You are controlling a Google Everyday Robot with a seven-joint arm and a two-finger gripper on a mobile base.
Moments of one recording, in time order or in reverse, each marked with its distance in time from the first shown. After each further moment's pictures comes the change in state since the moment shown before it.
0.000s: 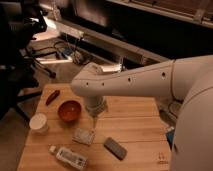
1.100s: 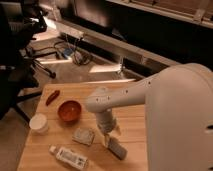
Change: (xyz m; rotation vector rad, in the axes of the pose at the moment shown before) arm 0.054 0.017 0.127 -0.111 0.258 0.108
